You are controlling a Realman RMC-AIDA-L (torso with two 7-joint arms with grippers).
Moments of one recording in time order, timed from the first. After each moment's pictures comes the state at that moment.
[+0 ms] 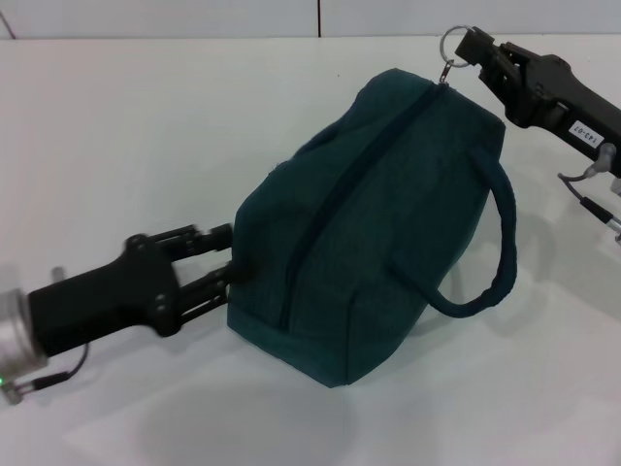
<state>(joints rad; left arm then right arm) -0.32 -2.07 0.70 0.44 1.76 1.73 -1.10 0.64 2.03 -1.23 -0.13 -0.81 -1.54 1.05</state>
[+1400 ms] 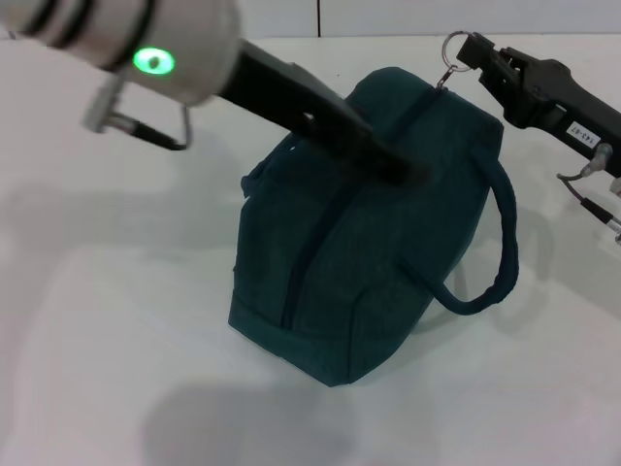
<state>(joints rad) -0.68 -2.09 1.33 1.64 2.19 1.68 -2.69 0.64 2.03 -1.23 -0.14 -0.81 -1.49 1.05</state>
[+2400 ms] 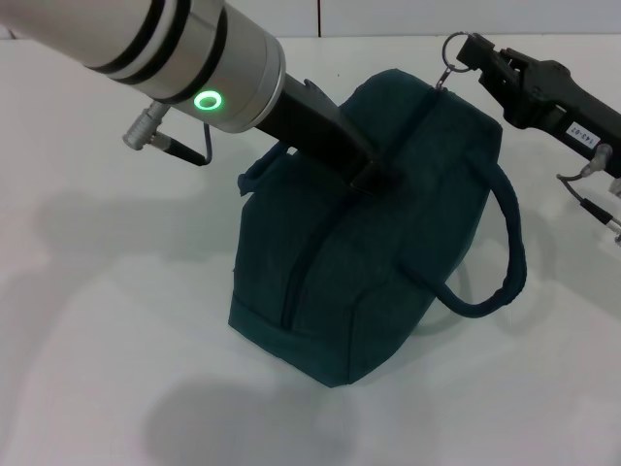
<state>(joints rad) -0.67 -2.09 1.51 1.66 2.35 1.56 -2.70 0.64 2.03 -1.23 -0.14 -0.81 -1.49 1.06</state>
